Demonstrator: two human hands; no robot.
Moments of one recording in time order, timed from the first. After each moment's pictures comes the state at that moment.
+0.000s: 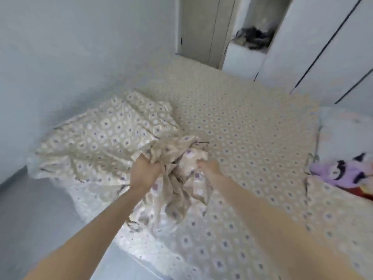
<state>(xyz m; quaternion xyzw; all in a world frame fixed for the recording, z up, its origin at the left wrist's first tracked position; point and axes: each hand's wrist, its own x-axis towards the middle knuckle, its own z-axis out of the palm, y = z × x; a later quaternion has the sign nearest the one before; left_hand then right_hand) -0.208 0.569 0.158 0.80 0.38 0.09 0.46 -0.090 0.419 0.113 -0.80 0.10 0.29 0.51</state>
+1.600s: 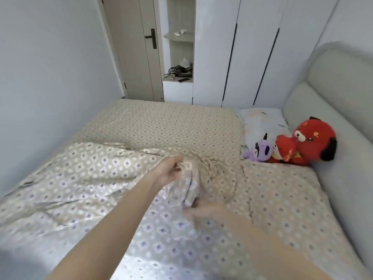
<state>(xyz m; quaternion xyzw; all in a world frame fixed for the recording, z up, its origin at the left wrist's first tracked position) -0.192 0.345 0.289 0.44 0.25 -0.18 0.84 -0.230 0.193 0.186 -0.82 -0.06 0.37 0.43</state>
